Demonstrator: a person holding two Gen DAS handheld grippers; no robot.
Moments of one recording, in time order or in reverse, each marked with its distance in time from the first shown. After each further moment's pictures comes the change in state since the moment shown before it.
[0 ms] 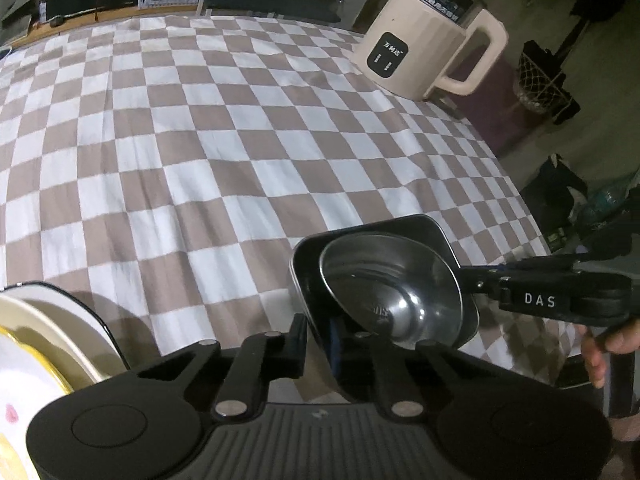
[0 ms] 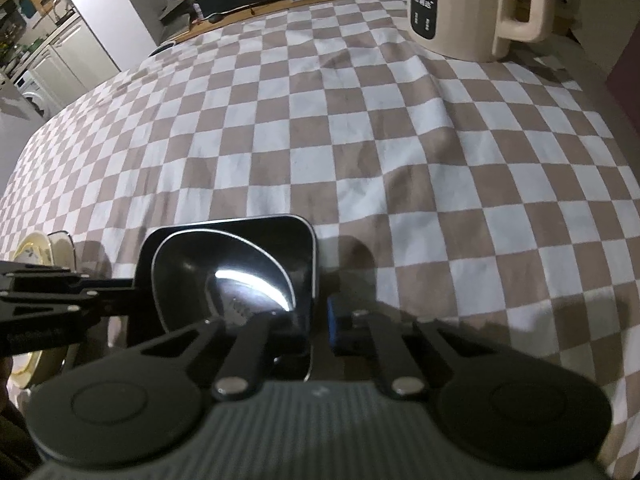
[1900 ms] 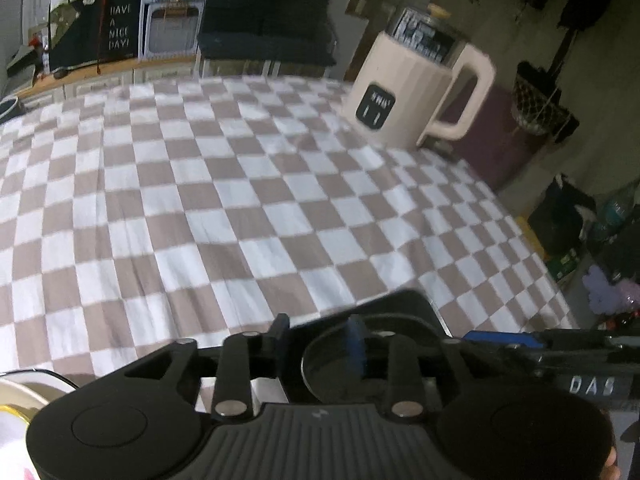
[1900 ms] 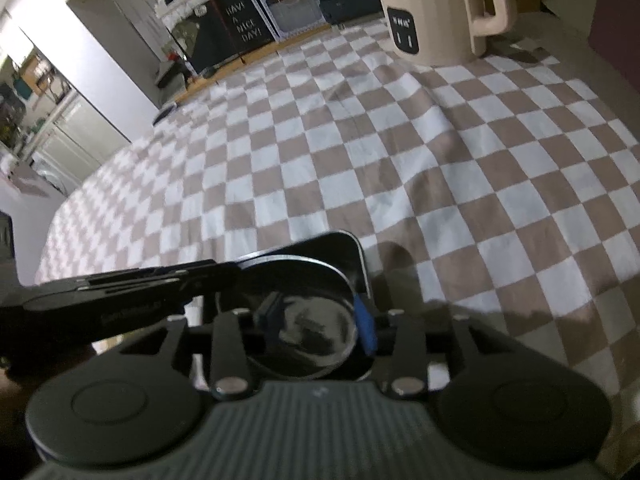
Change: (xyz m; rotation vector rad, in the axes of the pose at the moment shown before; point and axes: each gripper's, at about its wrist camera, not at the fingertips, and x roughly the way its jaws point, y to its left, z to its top) left arm -0.010 -0.025 0.033 0.064 -0.154 0.051; right arm -0.018 0.004 -0.003 0.203 -0.126 0.115
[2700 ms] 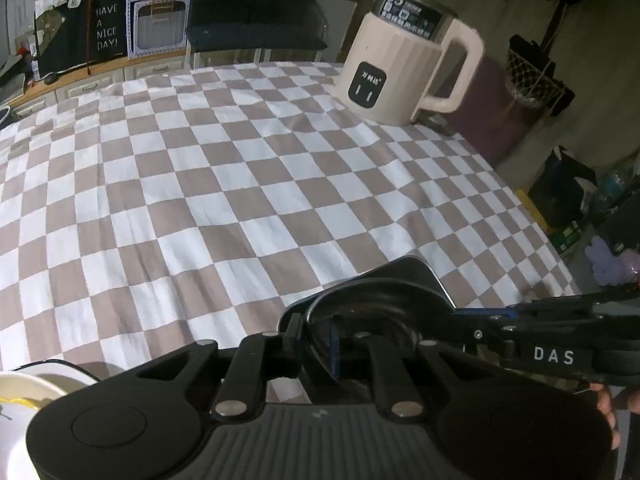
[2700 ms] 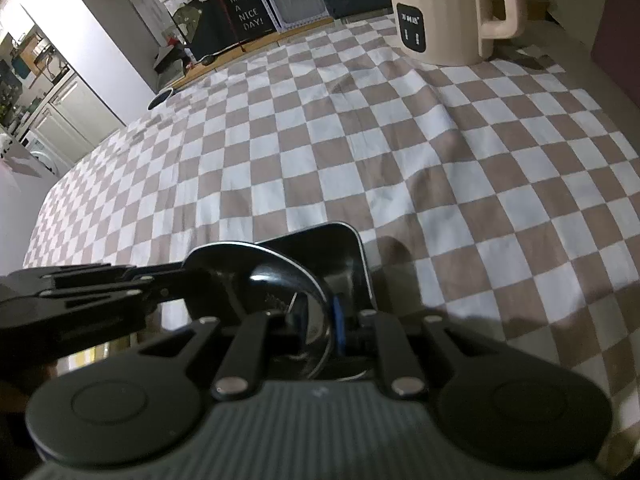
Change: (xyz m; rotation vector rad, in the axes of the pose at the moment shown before) left arm 0.003 -0.004 -0.009 0.060 0.071 0.017; right arm 0.014 0.007 -0.001 -0.064 0.037 -0.052
